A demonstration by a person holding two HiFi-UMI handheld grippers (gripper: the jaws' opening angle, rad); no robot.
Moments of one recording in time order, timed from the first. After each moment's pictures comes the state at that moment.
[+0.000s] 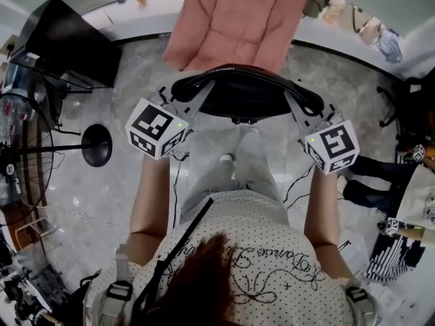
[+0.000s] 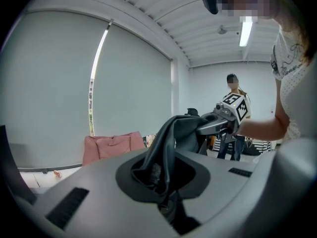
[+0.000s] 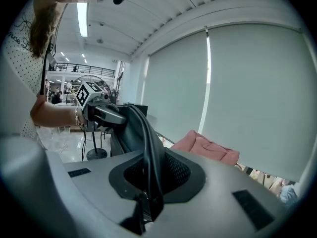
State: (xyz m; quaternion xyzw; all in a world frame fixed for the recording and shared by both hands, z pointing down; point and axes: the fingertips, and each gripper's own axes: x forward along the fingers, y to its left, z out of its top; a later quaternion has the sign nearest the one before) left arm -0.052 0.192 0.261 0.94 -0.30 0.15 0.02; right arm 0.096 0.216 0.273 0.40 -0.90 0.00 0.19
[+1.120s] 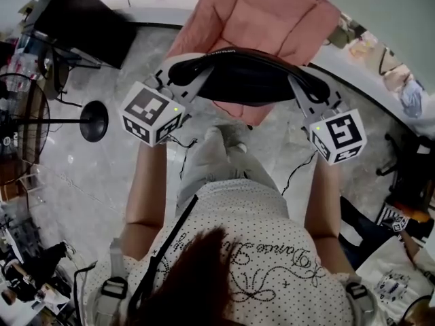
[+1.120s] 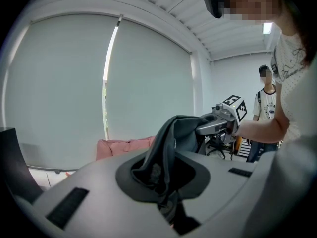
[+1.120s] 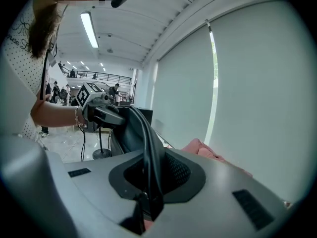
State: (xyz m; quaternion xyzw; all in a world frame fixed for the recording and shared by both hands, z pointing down) left arm 0.009 0.014 0.253 0.90 -0.41 0.15 0.04; right arm 0.157 0.001 0.269 0.29 -0.94 -0.03 0.17
